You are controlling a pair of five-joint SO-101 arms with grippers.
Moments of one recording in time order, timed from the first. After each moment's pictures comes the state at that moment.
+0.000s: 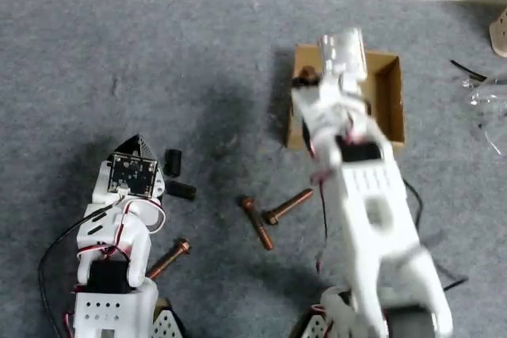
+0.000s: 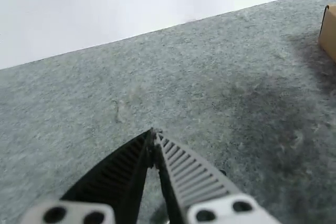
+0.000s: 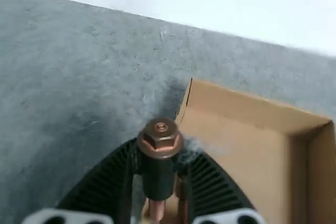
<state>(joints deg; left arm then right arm) -4.9 -99.6 96.1 30.5 -9.9 -12.9 -20.4 32.1 25.5 3.9</state>
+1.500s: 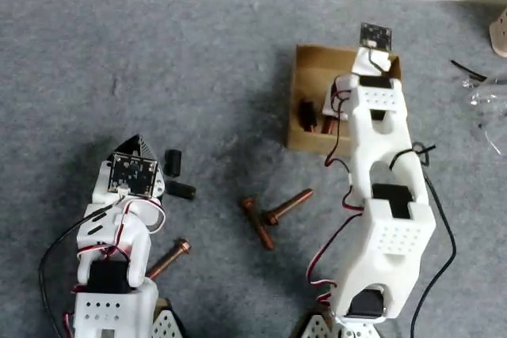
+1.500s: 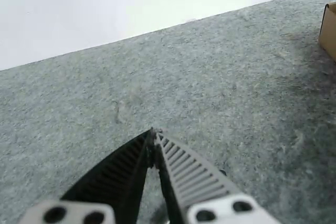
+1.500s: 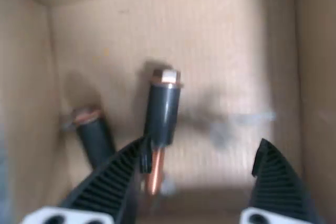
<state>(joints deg) -4.8 -99.6 96.1 30.5 -10.0 -1.8 21.9 -5.8 54.9 -5.7</state>
